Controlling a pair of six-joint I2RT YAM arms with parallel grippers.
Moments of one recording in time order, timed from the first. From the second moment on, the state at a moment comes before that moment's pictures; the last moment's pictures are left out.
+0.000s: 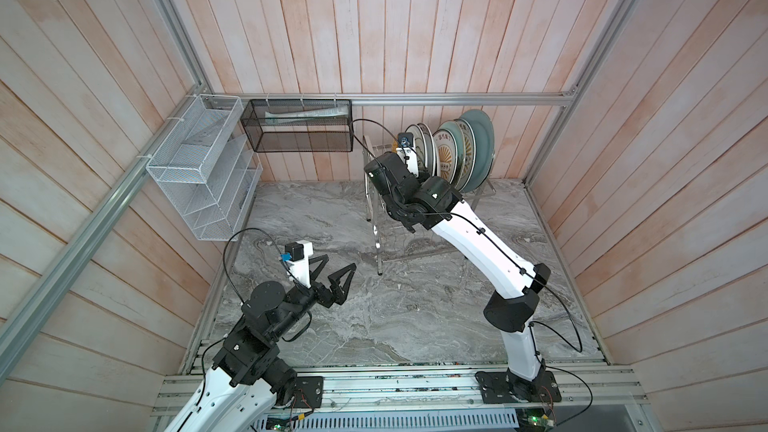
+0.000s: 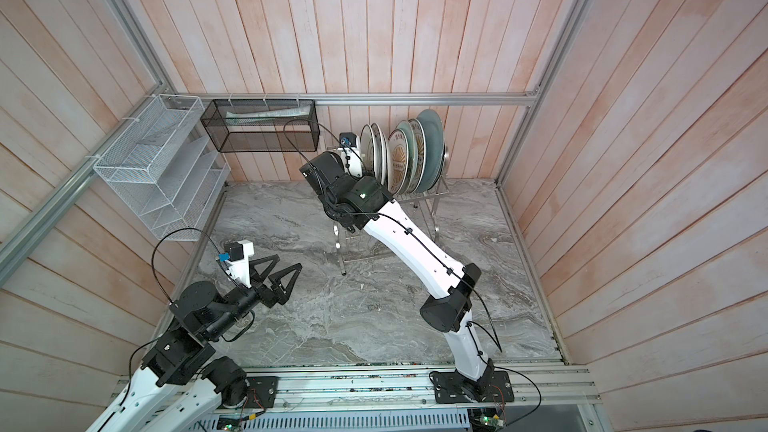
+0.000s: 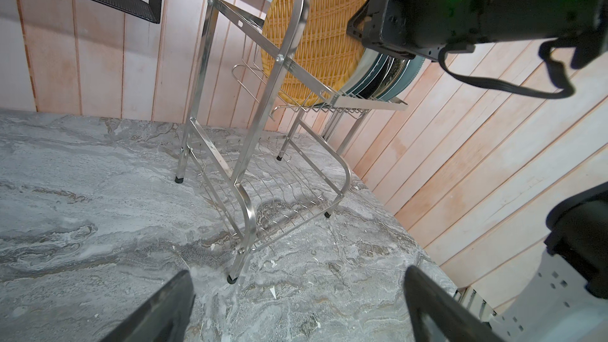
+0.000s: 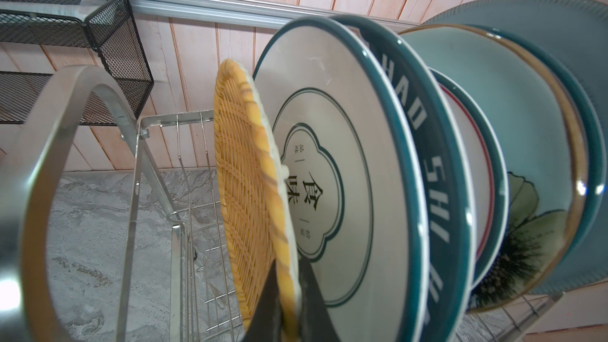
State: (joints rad) left arm -0.57 0.46 0.57 -0.20 0.10 -0.42; right arm 0.96 2.06 2.50 -1.13 1.01 0.48
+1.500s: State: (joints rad) left arm -0.57 0.53 0.57 -0.18 -0.17 -0.52; right arm 0.92 0.83 1.28 -0.36 0.97 0.15
